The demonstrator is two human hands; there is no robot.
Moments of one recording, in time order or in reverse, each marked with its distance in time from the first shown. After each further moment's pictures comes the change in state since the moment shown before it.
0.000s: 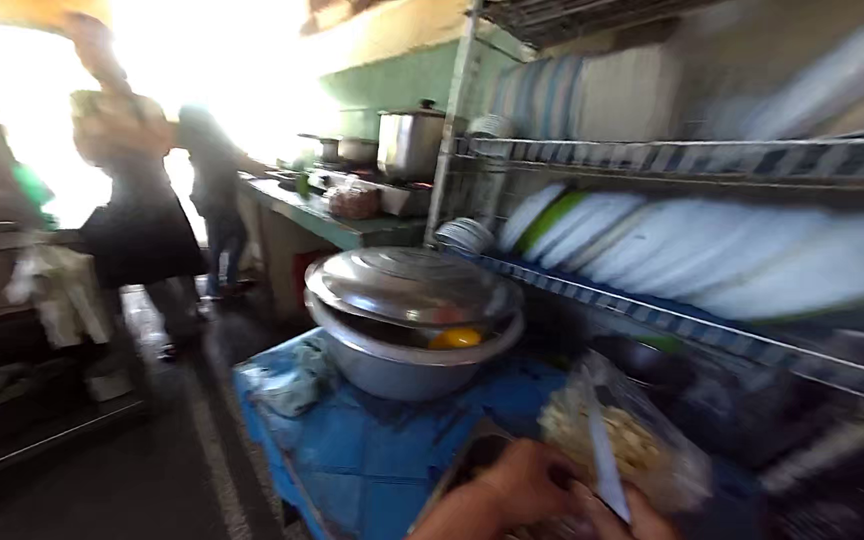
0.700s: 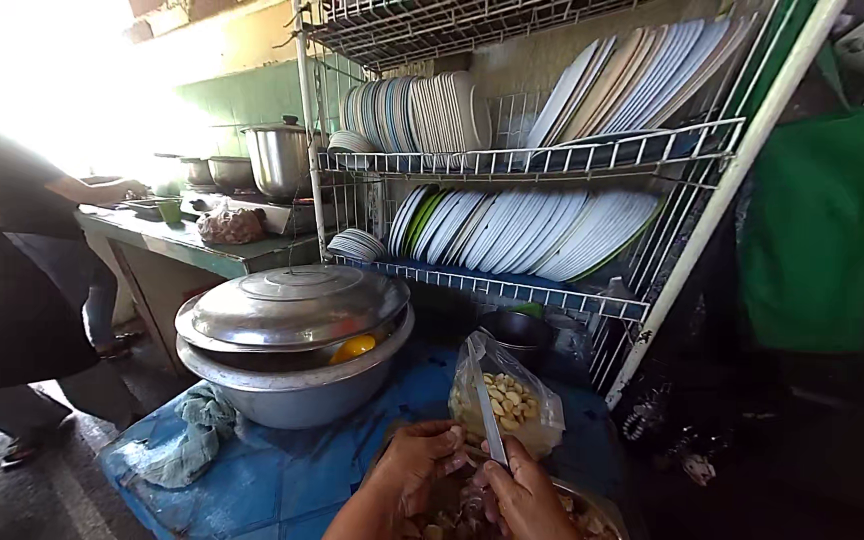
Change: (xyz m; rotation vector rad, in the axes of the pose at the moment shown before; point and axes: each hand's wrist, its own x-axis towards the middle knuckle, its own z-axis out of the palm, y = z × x) left_hand 0.008 0.002 0.003 -0.848 0.247 -0.327; right_hand -0.001 -0.019 -0.002 0.247 0.029 0.175
